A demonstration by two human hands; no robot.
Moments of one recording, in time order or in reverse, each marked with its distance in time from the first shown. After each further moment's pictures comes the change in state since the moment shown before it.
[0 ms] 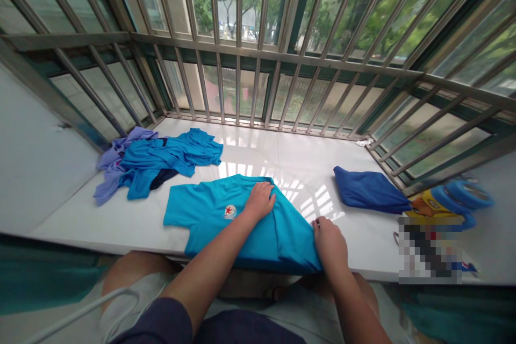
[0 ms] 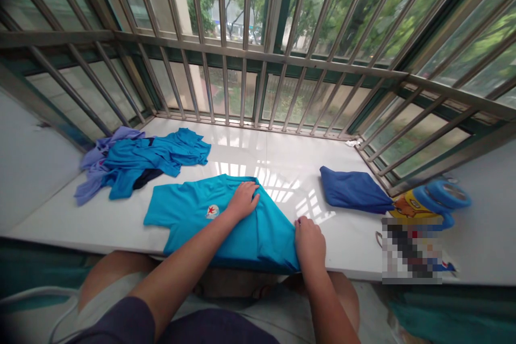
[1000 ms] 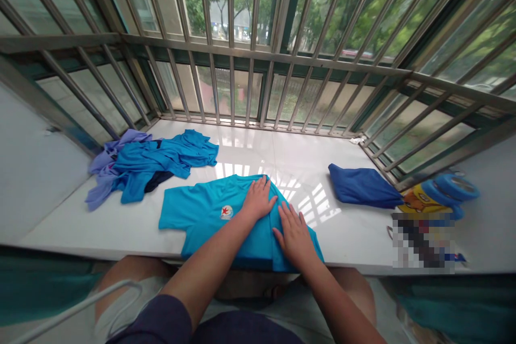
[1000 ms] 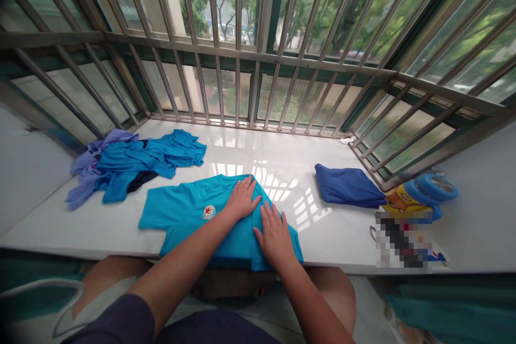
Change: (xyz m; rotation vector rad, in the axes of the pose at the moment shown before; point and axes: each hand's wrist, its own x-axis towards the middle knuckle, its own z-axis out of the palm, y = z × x) left_hand 0.004 0.005 0.010 0.188 -0.120 -0.032; right_hand -0.016 -0.055 0.033 0.138 0.135 -0.505
